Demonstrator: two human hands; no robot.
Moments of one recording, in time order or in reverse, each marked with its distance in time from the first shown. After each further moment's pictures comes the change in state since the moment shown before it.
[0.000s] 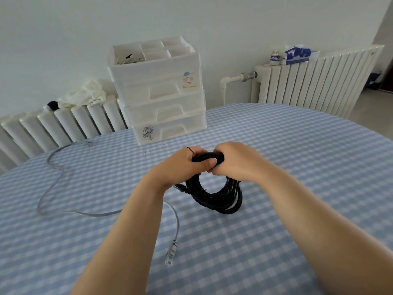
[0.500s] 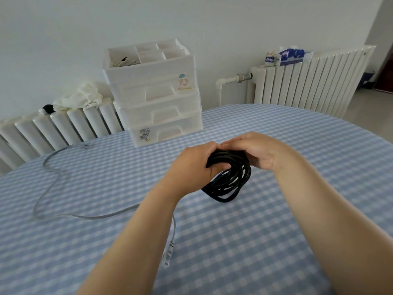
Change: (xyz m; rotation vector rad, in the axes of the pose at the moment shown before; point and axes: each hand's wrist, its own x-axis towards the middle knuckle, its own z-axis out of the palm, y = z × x) left_hand 0.002 0.016 0.029 0.433 0.230 0.327; right_hand 0.012 0.047 -0.025 1.010 -0.143 0.209
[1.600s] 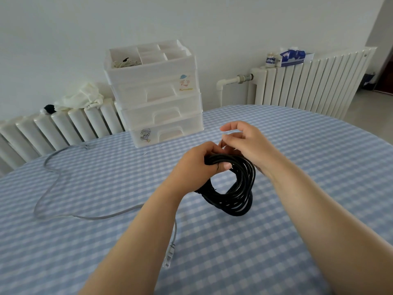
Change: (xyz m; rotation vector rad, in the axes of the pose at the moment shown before) left_hand 0.001 0.003 0.001 -0.371 -0.020 -0.233; right_hand -0.013 -0.004 0.022 -0.115 0.210 -0.346
